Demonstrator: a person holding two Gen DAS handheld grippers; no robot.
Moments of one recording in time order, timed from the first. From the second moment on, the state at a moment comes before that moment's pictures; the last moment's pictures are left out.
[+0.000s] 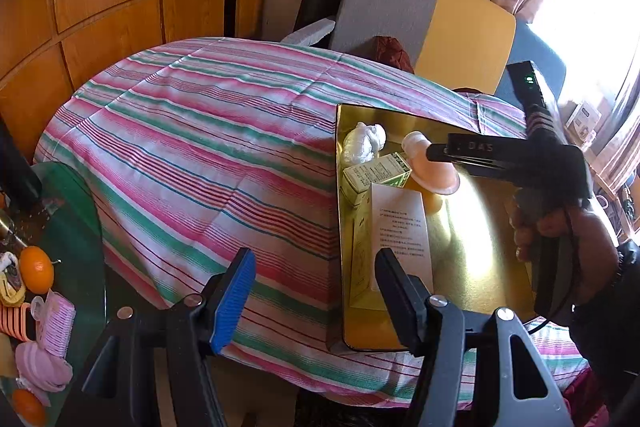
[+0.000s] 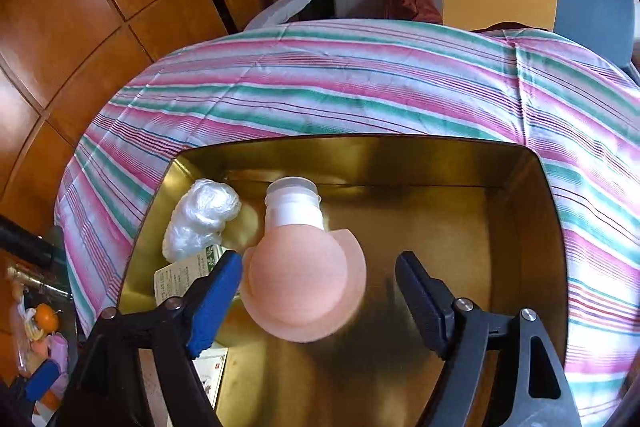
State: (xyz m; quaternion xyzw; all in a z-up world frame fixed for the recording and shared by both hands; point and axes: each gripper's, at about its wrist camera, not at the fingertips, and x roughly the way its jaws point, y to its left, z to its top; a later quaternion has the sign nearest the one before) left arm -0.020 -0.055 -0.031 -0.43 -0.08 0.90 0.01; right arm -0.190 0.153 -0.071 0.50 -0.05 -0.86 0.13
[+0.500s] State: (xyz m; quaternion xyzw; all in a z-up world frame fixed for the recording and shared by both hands) left arm -0.012 -0.040 -0.016 -0.40 -0.05 0.91 0.01; right arm -0.101 0.221 -0.007 0.44 -0.04 -0.89 0.14
